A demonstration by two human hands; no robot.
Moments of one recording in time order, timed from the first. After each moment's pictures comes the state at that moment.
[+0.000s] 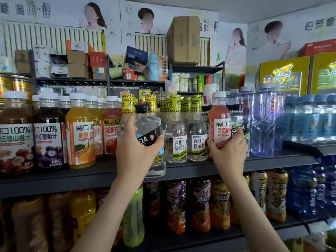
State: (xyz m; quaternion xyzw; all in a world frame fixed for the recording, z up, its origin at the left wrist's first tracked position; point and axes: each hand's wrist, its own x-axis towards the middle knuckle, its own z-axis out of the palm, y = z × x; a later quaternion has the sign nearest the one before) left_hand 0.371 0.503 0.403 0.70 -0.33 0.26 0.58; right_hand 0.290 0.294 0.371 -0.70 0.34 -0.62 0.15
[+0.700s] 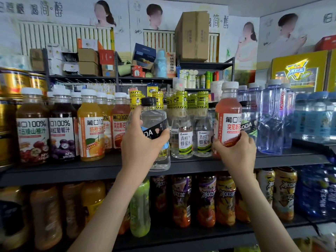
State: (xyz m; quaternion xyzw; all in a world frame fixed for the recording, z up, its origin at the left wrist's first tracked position) left_hand 0.359 0.513 0.410 0.71 -0.33 0.26 0.57; right_hand 0.270 0.305 0.374 -0.71 0.30 -0.59 0.24
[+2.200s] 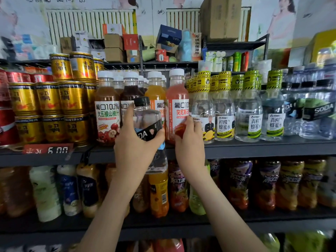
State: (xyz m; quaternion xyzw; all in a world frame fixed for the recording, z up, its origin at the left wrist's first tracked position) left_hand 0.447 0.671 0.377 0.74 -0.27 0.31 0.54; right_hand 0.432 0.543 0.360 -0.81 0.16 -0.51 0.23
